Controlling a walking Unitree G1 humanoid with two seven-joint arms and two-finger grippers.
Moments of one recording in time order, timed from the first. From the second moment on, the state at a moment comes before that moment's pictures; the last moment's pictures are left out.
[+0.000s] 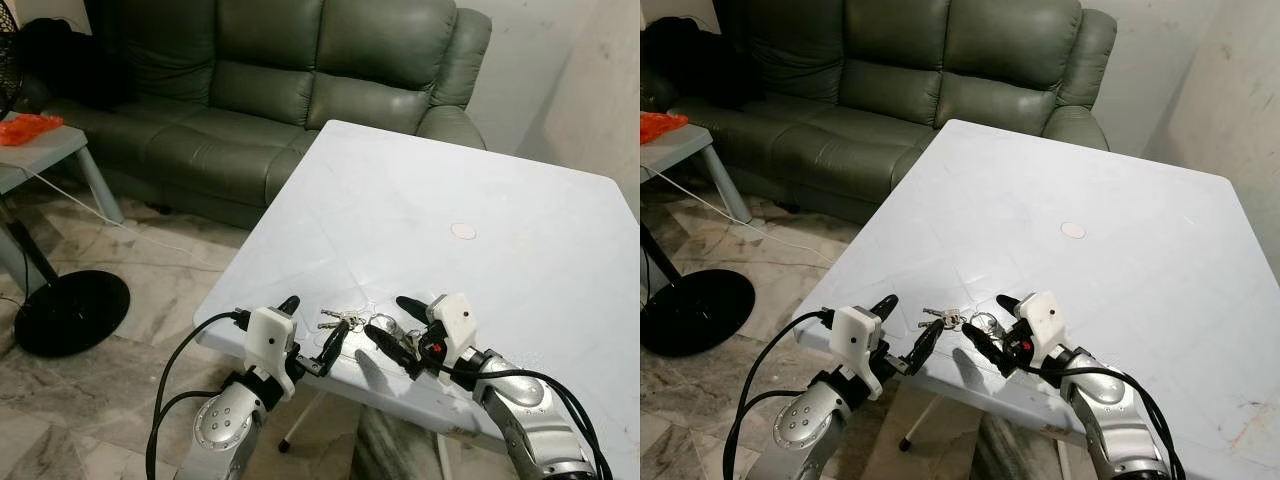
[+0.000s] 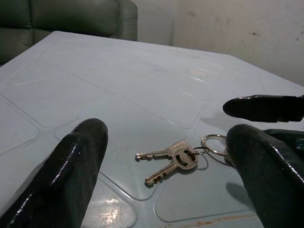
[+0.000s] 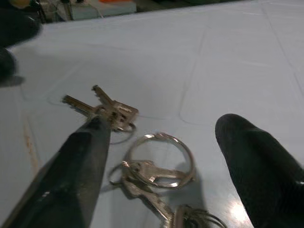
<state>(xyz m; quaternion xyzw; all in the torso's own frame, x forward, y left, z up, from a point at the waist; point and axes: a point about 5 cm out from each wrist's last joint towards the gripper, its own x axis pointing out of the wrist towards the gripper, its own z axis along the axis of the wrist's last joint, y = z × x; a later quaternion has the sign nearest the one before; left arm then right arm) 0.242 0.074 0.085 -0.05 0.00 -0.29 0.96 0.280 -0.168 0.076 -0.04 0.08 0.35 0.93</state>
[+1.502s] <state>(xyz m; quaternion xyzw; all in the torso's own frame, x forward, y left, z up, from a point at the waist) 0.242 0.074 0.087 -0.05 0.00 -0.29 0.96 0.278 -0.227 0.062 -0.01 0.11 0.34 0.93</state>
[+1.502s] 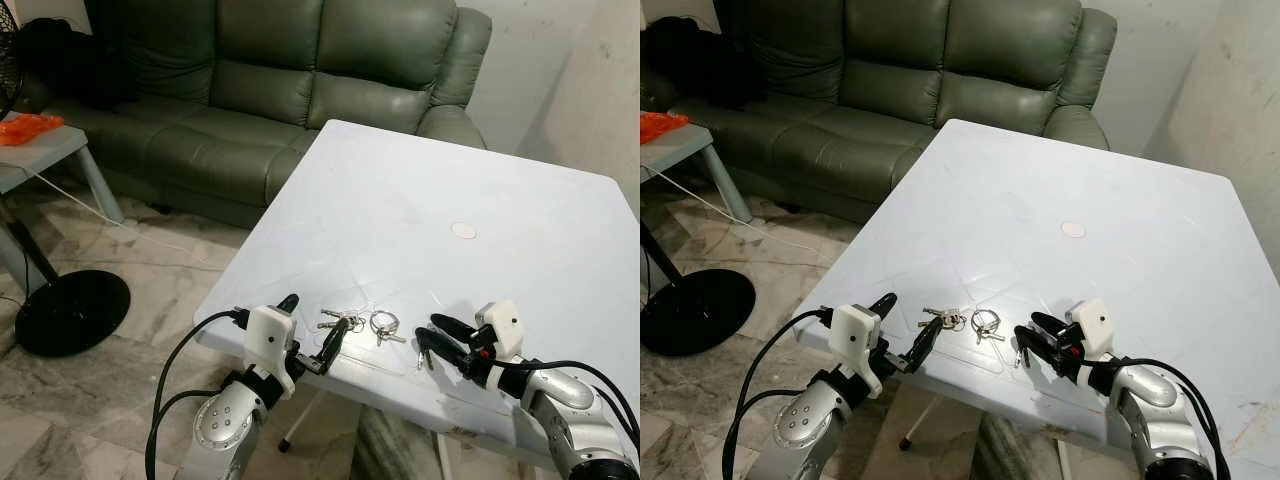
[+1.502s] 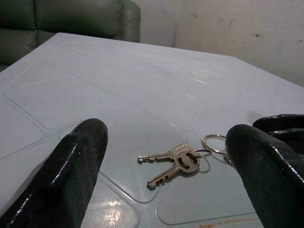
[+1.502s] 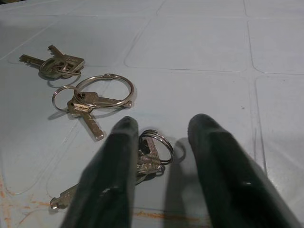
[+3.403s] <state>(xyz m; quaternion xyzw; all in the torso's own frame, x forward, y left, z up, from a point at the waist) 0.240 0.074 0.087 -0.05 0.00 -0.29 0.96 0.271 -0.255 0.061 0.01 0.12 0.32 0.94</state>
